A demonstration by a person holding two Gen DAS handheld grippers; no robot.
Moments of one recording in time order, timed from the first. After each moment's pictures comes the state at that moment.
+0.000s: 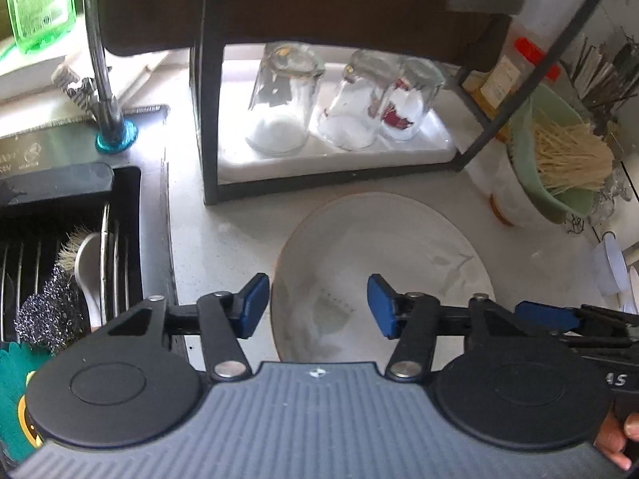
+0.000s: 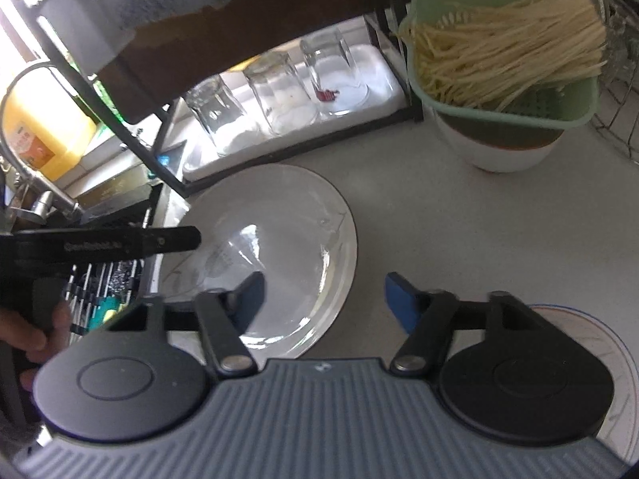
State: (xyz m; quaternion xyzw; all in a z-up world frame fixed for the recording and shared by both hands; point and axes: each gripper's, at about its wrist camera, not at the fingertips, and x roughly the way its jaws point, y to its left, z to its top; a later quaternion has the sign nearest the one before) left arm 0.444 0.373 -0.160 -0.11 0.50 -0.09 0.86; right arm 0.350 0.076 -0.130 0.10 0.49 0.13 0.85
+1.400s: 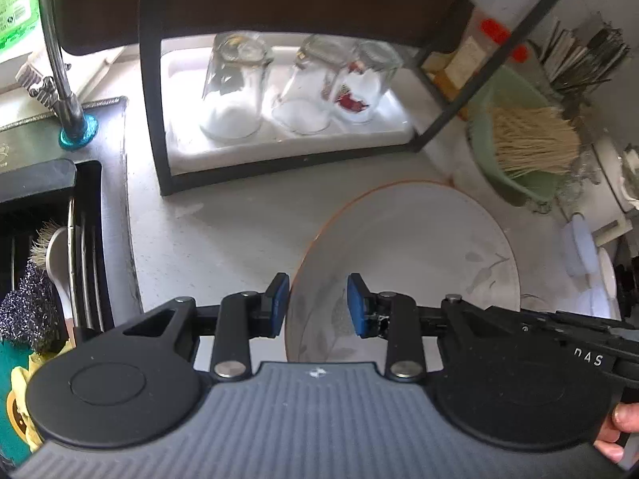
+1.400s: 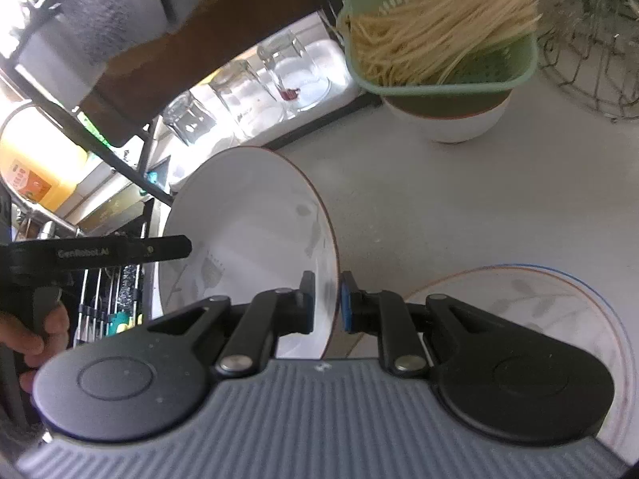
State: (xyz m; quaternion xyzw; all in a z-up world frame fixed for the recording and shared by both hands) left arm 0.440 0.355 -0.144 -0.11 0.52 -0.14 0.84; right arm 0.329 0.048 -0.117 0.16 0.50 0.11 0.84
